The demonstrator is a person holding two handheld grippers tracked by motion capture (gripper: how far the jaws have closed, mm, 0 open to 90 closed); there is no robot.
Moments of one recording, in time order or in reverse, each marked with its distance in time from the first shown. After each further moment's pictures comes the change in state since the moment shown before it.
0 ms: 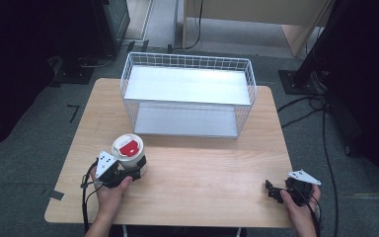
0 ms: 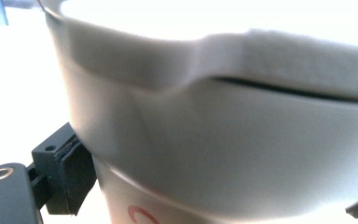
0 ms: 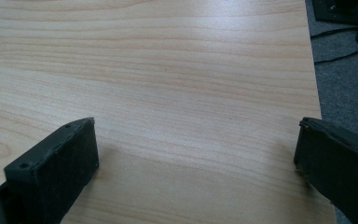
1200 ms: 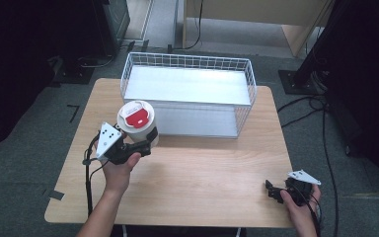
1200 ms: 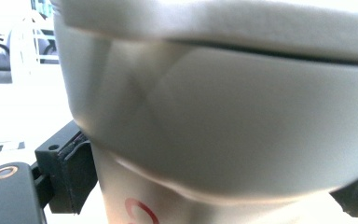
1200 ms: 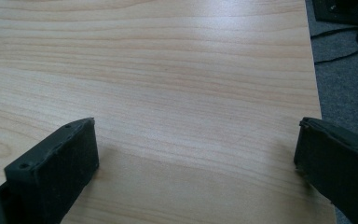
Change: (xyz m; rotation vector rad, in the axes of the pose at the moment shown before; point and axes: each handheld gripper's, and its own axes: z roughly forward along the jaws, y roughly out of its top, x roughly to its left) left arm -0.047 0.113 0.008 -0.216 -0.082 0.099; right arm 0.000 0.000 0.000 0.001 0.001 0.000
